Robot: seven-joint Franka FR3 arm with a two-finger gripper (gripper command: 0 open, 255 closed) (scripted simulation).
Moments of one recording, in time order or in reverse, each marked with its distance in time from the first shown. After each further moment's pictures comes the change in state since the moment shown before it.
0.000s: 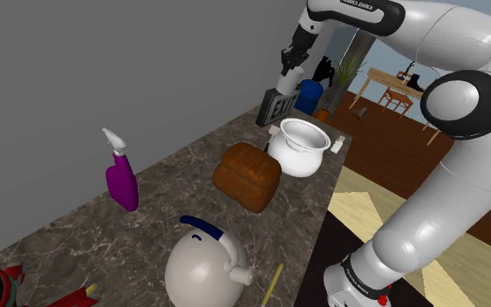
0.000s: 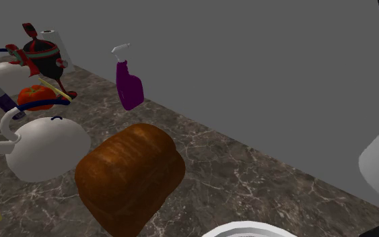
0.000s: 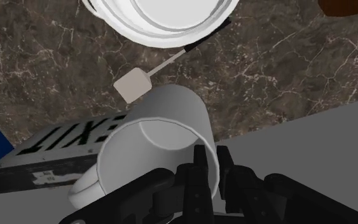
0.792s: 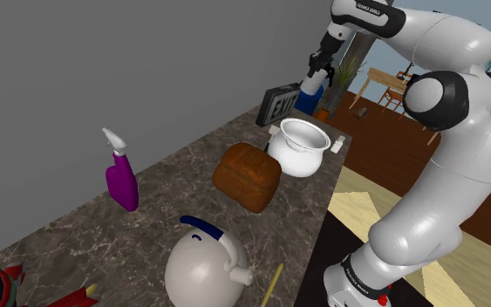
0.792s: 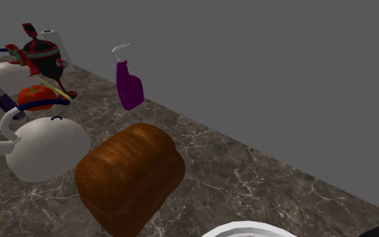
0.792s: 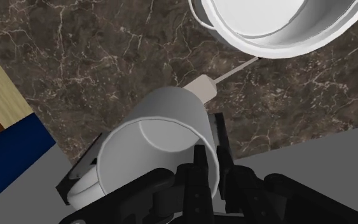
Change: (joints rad) arm -0.166 0.106 -0.100 0.145 0.073 -0.045 -0.266
